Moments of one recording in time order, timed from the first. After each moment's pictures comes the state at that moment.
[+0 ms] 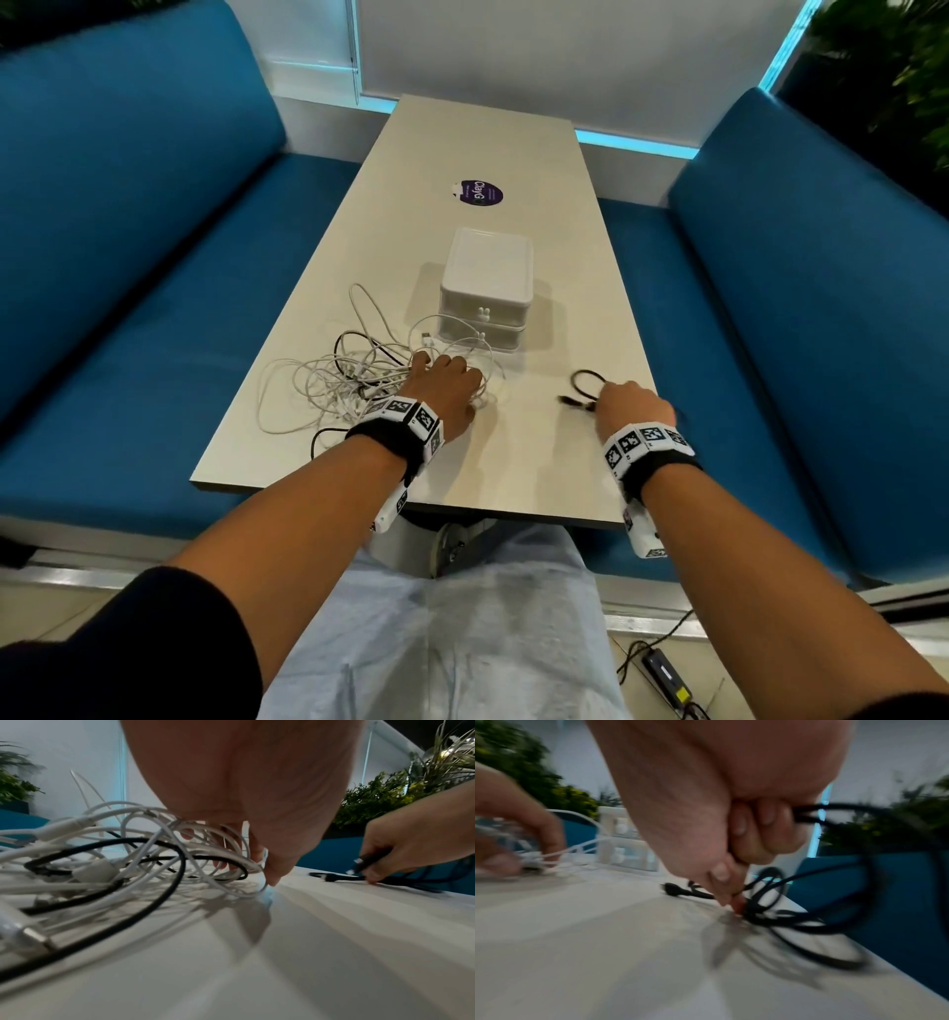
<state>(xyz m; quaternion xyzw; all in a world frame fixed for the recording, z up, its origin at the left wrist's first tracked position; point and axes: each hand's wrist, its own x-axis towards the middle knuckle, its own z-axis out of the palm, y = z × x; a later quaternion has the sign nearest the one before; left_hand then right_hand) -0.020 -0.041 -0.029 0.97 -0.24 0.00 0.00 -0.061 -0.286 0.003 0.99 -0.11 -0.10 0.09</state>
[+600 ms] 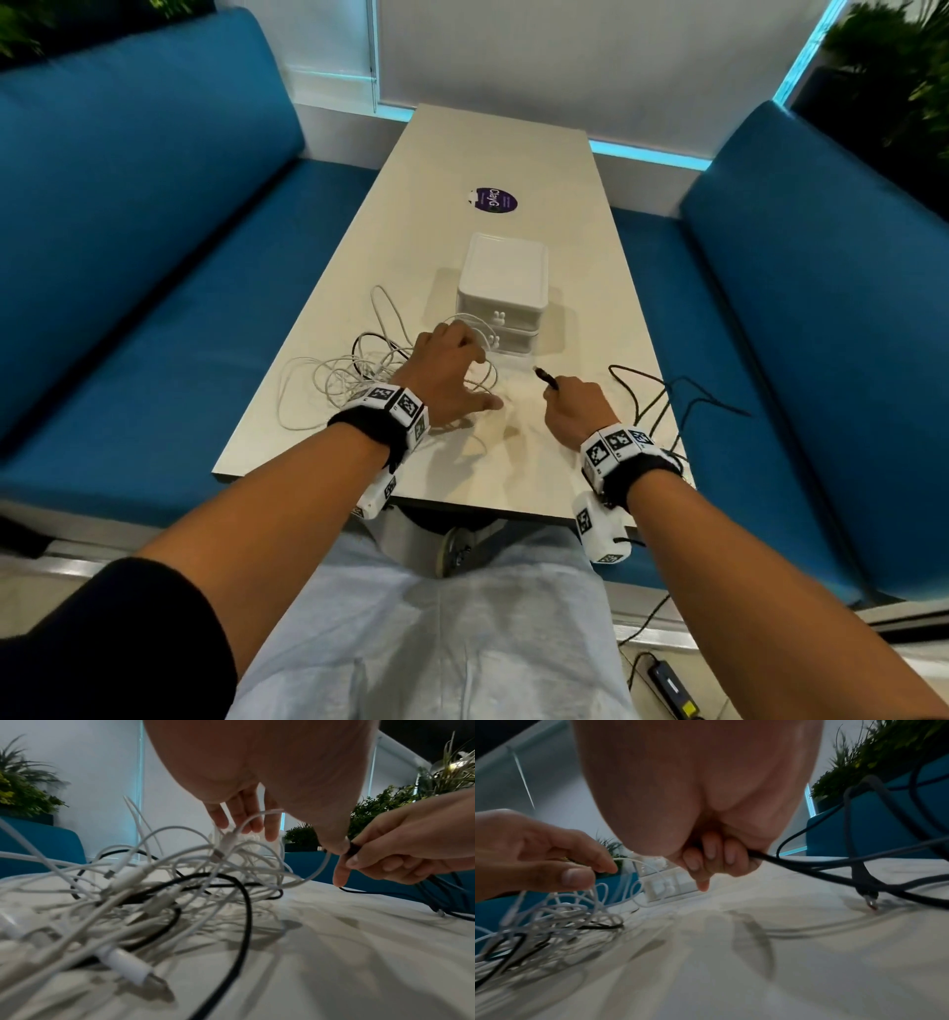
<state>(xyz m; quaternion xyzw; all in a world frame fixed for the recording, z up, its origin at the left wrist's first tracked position) -0.020 -0.016 0.003 0.95 -0.25 0.06 0.20 -0.049 -0.227 -0.003 0.98 -0.06 -0.09 -0.18</state>
